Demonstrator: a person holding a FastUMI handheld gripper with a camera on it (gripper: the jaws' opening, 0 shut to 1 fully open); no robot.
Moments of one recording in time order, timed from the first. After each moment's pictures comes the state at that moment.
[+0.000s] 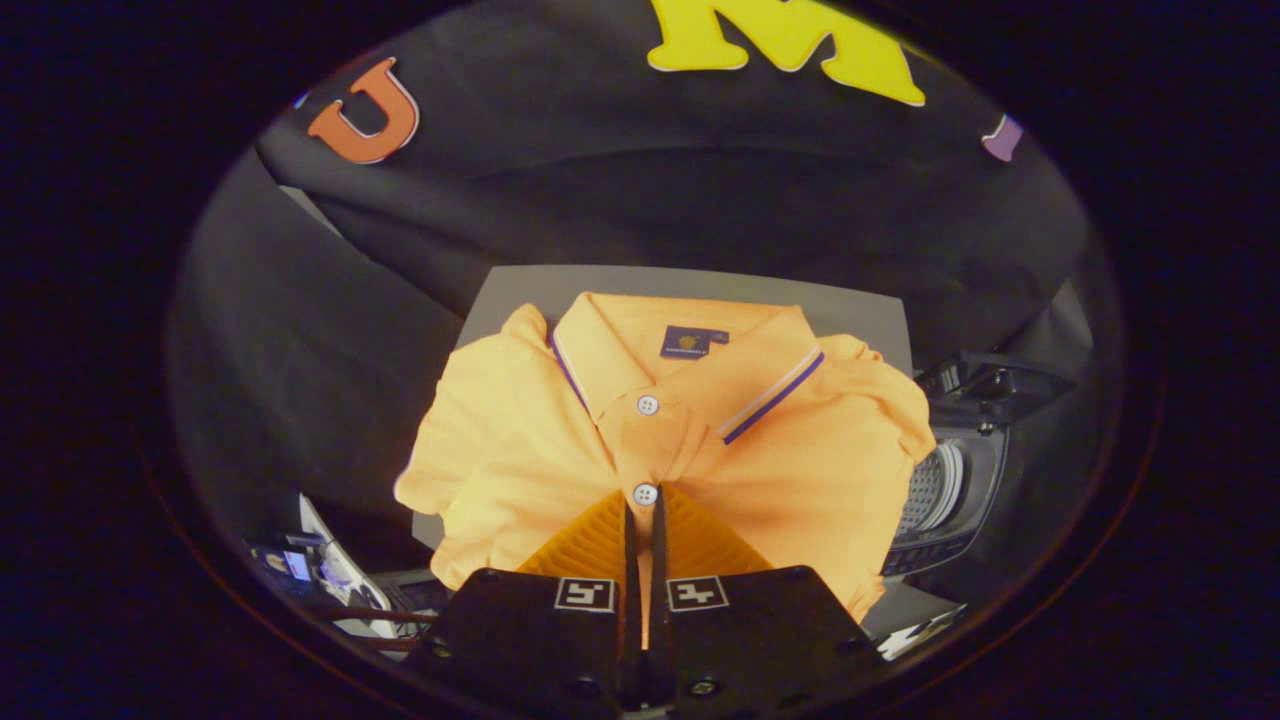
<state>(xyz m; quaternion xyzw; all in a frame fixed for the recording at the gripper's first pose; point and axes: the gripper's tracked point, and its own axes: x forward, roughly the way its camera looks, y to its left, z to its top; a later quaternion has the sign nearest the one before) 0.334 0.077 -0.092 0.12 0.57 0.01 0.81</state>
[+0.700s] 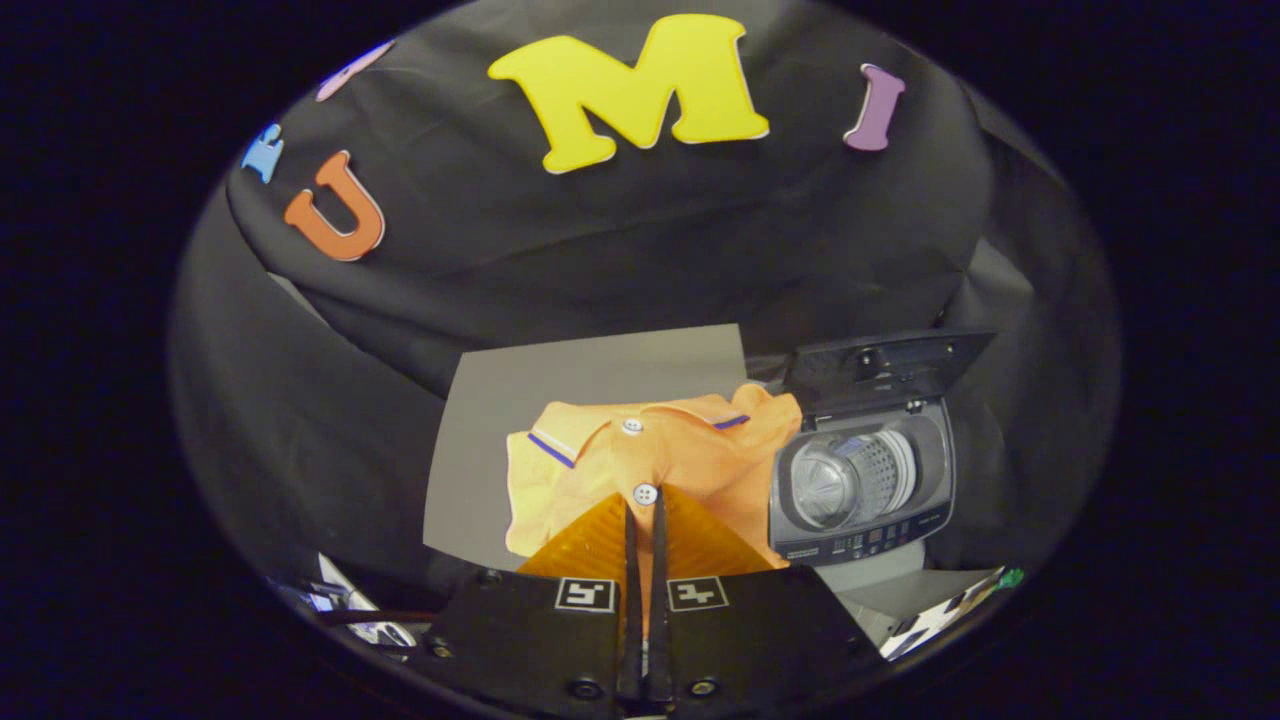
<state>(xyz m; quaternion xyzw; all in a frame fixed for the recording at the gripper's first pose) 0.273 -0.011 -0.007 0.16 0.48 -0.07 0.86</state>
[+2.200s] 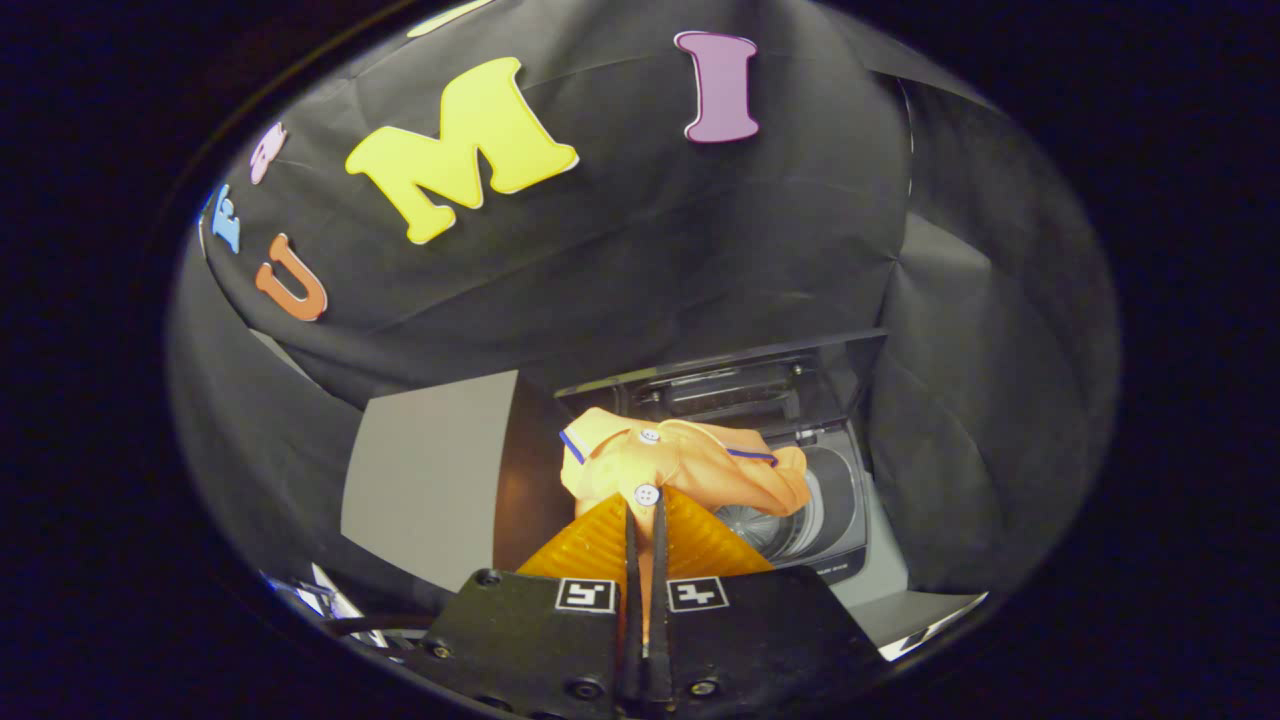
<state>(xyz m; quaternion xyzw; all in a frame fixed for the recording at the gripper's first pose) 0.227 -0.280 -0.049 0.19 0.45 -0.08 0.87</state>
